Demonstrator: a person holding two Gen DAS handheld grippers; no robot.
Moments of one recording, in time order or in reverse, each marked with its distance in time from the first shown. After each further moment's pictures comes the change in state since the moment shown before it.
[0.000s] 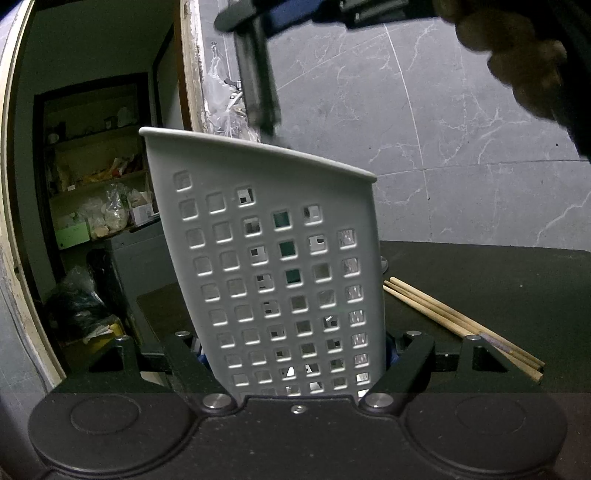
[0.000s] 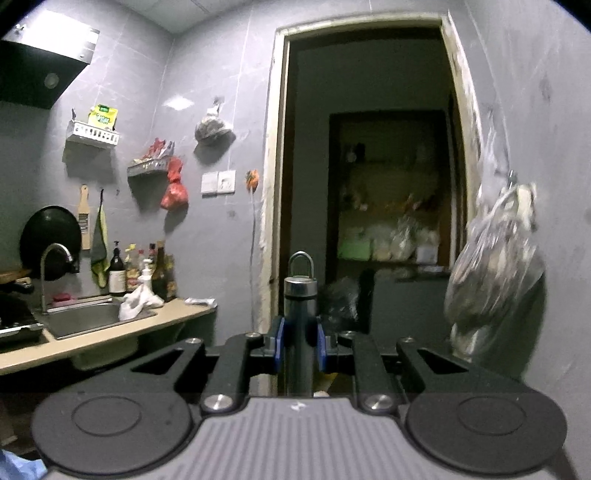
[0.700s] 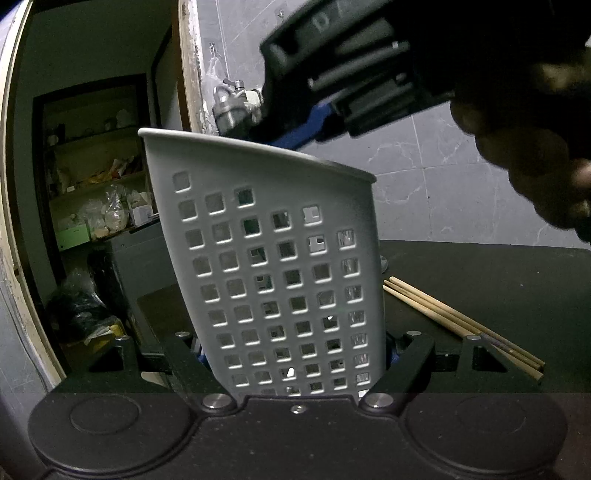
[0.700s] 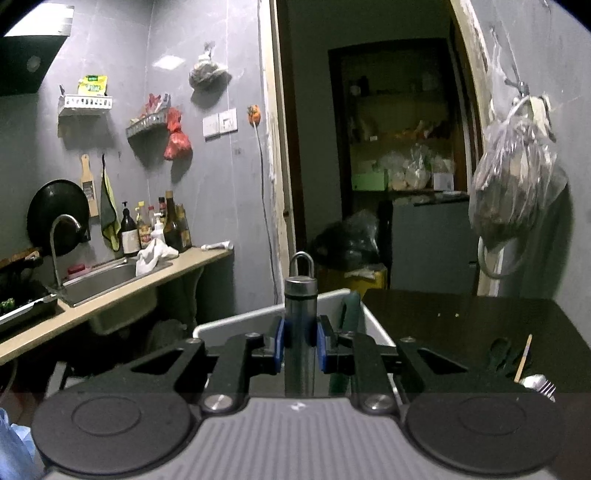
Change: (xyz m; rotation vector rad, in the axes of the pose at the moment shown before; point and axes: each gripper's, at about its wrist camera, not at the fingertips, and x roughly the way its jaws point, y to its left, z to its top) left arm -0.001 0.000 -0.001 0.005 0.000 0.000; right arm 0.029 -0.010 -0.054 0.093 0.197 0.061
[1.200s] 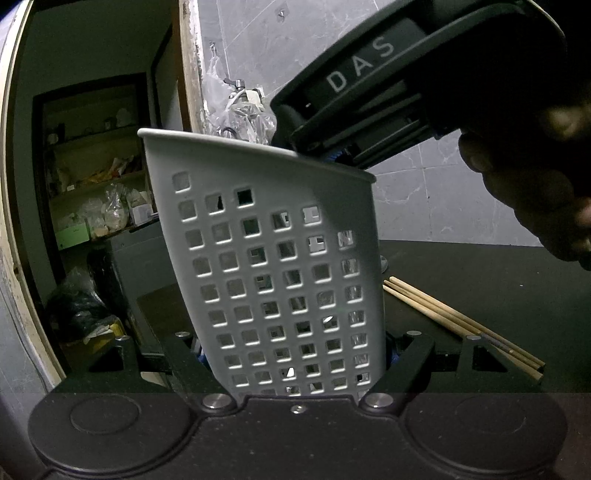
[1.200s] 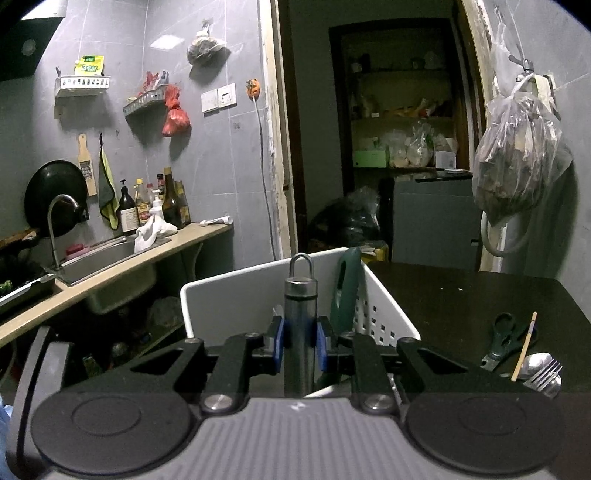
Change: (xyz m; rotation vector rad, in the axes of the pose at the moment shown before) left arm 0.000 0.000 0.000 0.000 0.000 0.000; right arm 0.009 0.002 -0.015 -0.005 0.069 0.000
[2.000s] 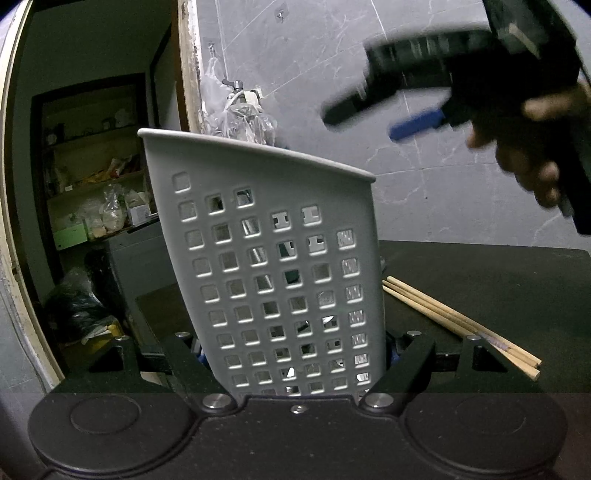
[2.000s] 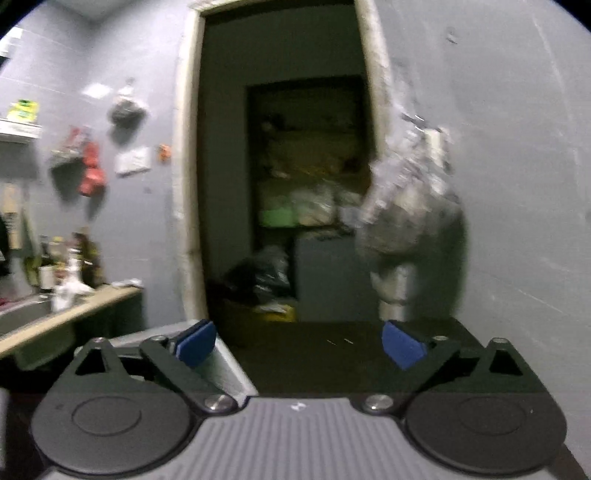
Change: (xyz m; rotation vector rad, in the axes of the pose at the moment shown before) left arm -0.004 0.004 0.001 0.000 -0.001 -0.011; right arm -0.055 -0.048 0.004 0.078 -0.189 -0.325
